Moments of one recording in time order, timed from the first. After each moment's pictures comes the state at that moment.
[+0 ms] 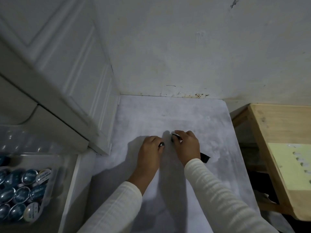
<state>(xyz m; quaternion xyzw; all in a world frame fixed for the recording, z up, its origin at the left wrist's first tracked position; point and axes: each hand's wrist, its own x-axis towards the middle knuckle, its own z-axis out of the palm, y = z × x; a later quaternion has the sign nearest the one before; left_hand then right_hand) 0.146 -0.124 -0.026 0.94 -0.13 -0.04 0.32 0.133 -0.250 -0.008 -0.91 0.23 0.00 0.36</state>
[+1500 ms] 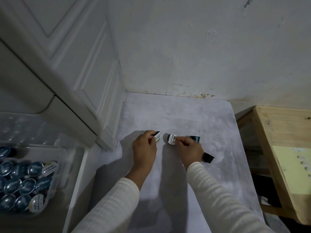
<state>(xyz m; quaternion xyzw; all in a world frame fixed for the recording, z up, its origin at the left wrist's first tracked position) 0.153 -0.107 -0.020 0.88 0.07 0.00 0.47 0.126 -0.234 -0.011 -0.75 0.39 -0.02 0.53</state>
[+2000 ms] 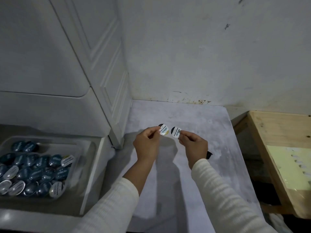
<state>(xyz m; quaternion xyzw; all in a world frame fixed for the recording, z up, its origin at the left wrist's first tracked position) 0.124 -0.097 0.042 0.75 0.14 -0.02 0.64 0.097 -0.223 0.036 -0.64 0.35 -0.10 0.68</state>
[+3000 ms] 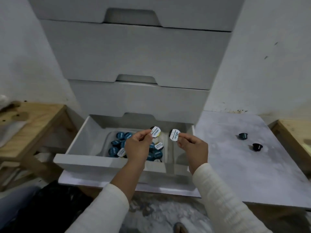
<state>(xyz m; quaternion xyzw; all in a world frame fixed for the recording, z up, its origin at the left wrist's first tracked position) 0.047 0.239 0.110 0.68 0.16 0.01 0.71 0.012 0.094 0.114 -0.63 0.25 -0.14 0.72</state>
